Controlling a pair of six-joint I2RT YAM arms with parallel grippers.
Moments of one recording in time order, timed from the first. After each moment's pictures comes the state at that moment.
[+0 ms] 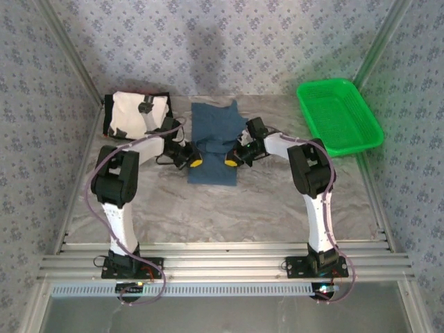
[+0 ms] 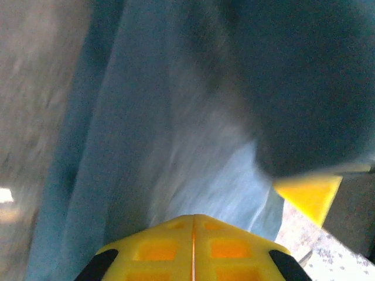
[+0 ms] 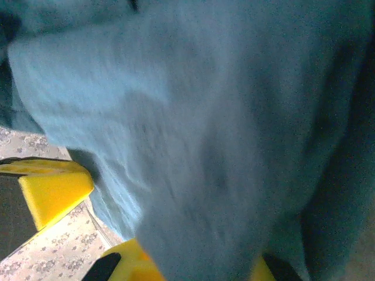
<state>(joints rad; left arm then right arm) -0.29 2.04 1.39 -0.50 0.60 -0.77 0.39 2.22 1.54 -0.40 -0.76 0.75</state>
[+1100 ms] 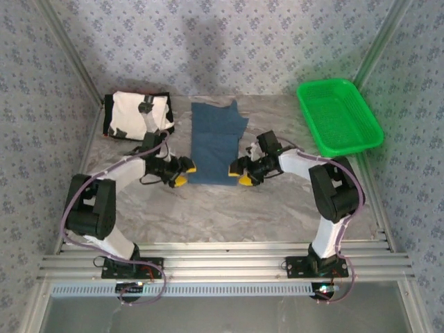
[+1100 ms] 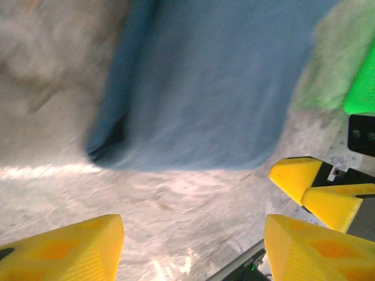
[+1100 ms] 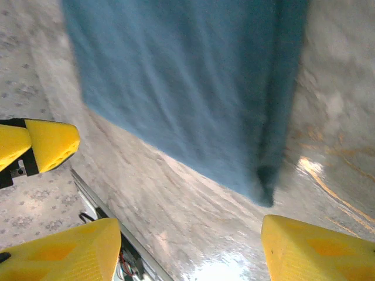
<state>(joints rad) -0.24 1.62 0.91 -0.42 0.68 -0.83 0.41 1.82 1.06 -0.34 -0.75 0.67</state>
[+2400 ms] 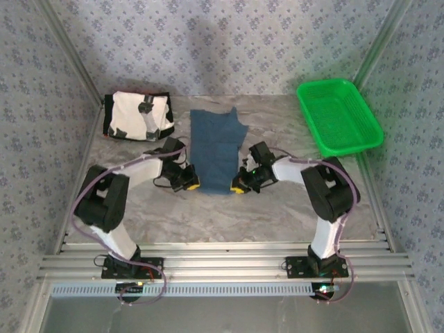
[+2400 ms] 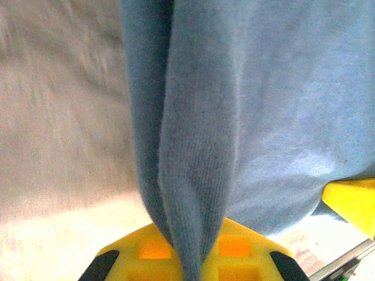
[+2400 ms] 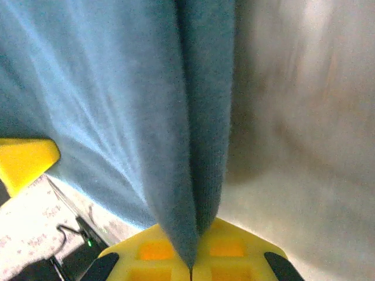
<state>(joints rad) -0.43 1.67 0.96 -0.53 0.45 -0.70 0.51 1.80 0.94 -0.27 -0.66 0.80</state>
